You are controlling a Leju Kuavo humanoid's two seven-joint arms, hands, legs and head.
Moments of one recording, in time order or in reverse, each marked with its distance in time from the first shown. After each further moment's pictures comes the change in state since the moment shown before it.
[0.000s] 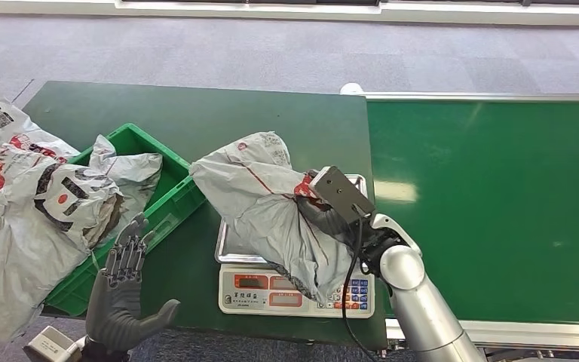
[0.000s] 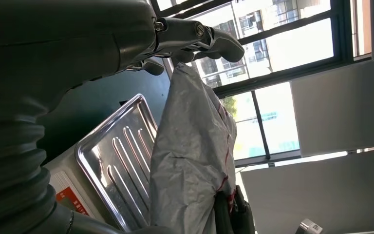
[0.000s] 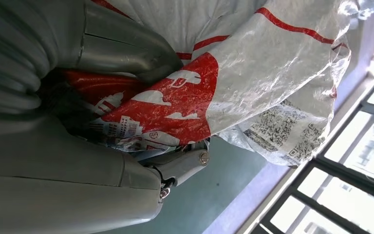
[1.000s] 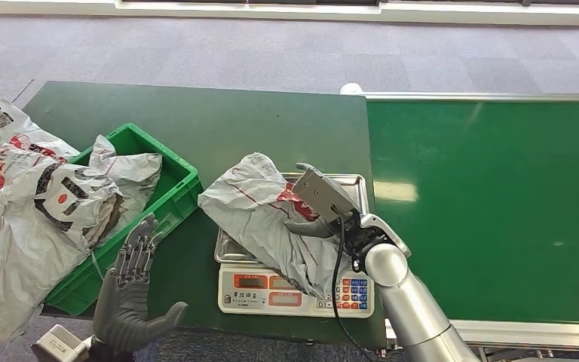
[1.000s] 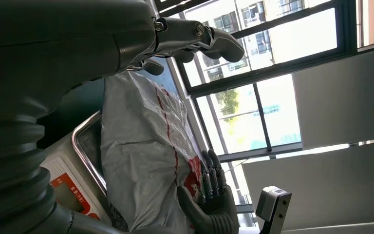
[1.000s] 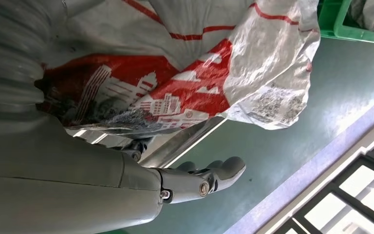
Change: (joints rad) left arm 0.010 -0.053 0.010 -0.019 -0.039 -0.051 0.031; right arm -0.025 0.039 -0.006 0.091 0.170 -0.010 0.064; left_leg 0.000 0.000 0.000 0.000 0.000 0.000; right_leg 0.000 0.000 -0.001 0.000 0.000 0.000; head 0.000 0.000
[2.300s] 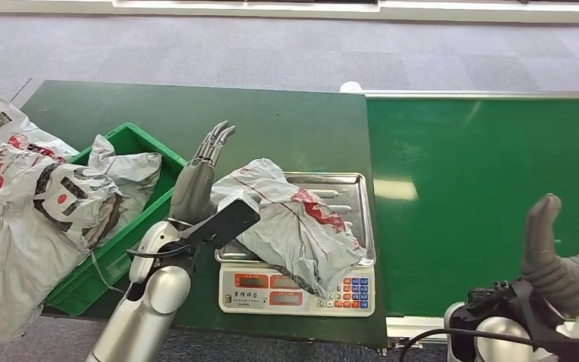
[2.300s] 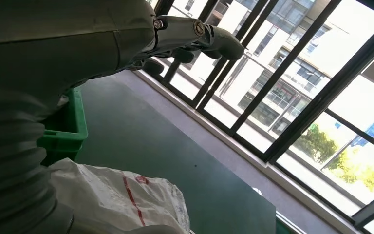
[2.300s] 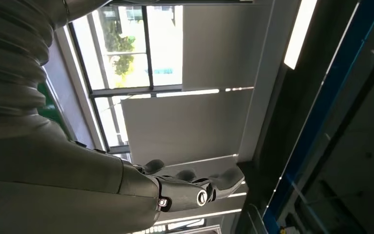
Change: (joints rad) left arm -0.602 -0.091 -0.247 0.380 -0.735 0.282 0.477; right arm 0.403 0.129 -0.456 -0.719 -0.140 -0.930 -0.795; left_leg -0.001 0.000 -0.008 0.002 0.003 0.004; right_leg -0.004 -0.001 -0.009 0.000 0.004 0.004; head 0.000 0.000
